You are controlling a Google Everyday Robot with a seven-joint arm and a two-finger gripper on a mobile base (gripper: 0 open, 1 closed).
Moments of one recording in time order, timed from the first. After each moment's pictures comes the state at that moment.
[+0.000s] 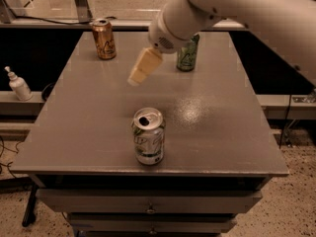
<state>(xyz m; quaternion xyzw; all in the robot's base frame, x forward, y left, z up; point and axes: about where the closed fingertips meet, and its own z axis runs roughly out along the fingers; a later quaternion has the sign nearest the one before) 0.619 0.025 0.930 -0.59 0.72 0.08 0.35</state>
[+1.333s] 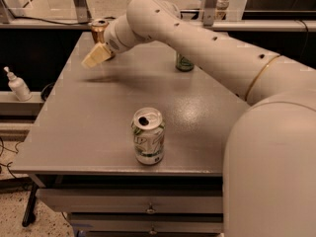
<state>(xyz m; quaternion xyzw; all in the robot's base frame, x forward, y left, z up) 0.756 0.172 0.882 -0.50 0.71 0.16 0.46</state>
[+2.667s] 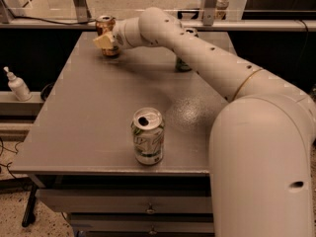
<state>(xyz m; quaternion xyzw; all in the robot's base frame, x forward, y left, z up) 0.822 0.170 0.878 -0.38 0.73 0.24 0.51</state>
